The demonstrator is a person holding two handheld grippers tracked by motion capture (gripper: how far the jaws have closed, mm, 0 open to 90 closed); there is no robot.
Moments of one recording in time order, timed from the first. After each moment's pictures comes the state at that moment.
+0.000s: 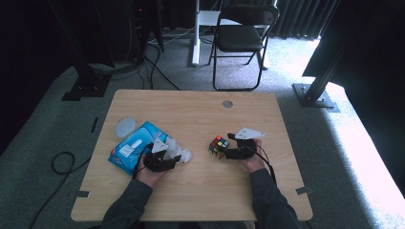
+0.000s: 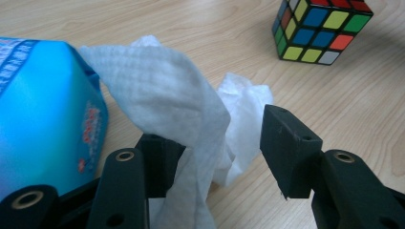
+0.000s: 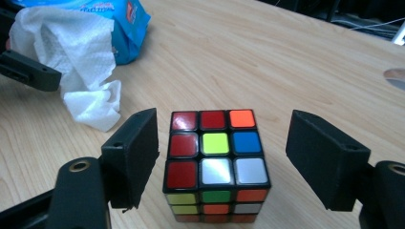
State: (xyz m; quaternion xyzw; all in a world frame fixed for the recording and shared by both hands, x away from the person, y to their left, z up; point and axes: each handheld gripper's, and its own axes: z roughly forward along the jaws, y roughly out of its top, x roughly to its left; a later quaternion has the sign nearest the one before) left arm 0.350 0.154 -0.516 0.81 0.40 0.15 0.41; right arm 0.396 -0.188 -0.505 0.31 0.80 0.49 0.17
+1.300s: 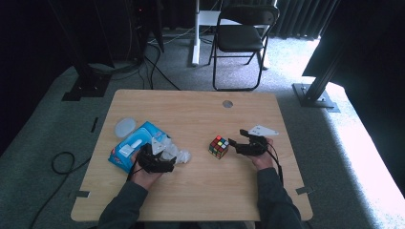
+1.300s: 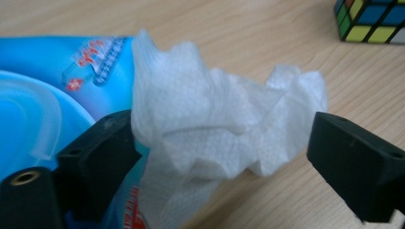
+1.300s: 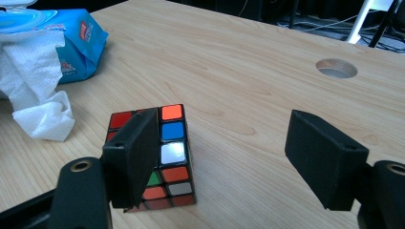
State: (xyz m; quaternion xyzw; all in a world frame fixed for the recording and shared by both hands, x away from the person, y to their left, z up) left arm 0.340 0.159 -0.504 0.80 0.42 0.25 0.34; right arm 0.403 -0.224 -0.504 0.36 0.77 0.50 0.19
